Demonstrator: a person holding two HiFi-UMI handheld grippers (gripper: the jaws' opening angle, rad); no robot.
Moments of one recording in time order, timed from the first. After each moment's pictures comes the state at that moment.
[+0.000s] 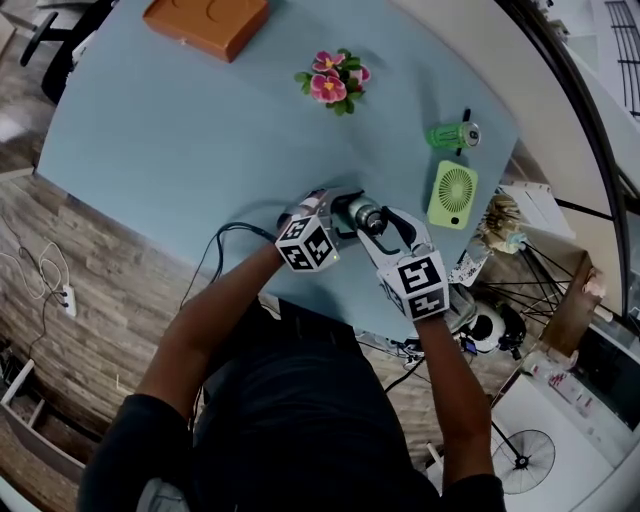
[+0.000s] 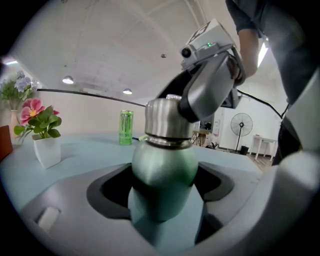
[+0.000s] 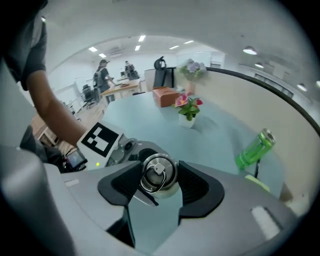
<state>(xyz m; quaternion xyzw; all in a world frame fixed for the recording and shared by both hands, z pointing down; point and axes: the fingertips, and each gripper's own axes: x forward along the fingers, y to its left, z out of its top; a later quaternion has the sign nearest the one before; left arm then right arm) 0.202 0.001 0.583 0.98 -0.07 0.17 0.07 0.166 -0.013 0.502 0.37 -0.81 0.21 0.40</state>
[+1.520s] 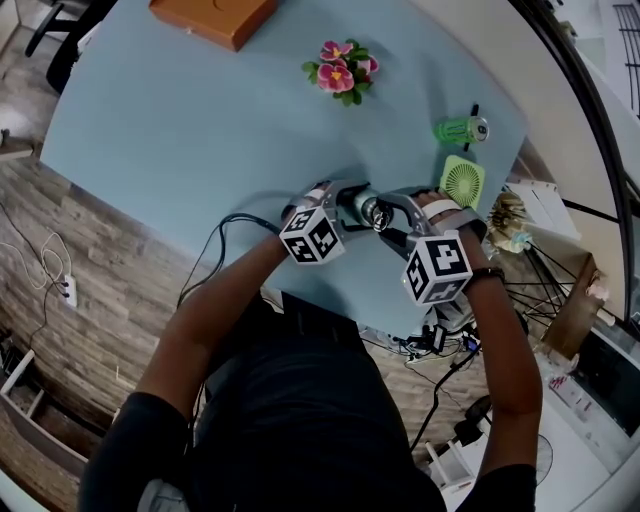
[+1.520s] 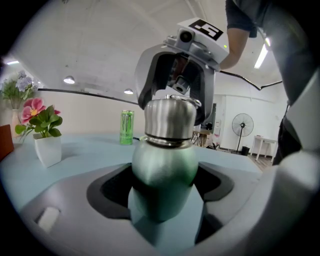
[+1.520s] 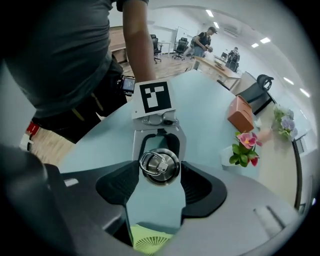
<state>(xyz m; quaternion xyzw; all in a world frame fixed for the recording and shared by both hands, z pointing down) 0.203 -0.001 0.584 0.98 -0.08 0.17 0.07 0.166 0.009 0.510 -0.06 -0.79 -0.13 0.60</state>
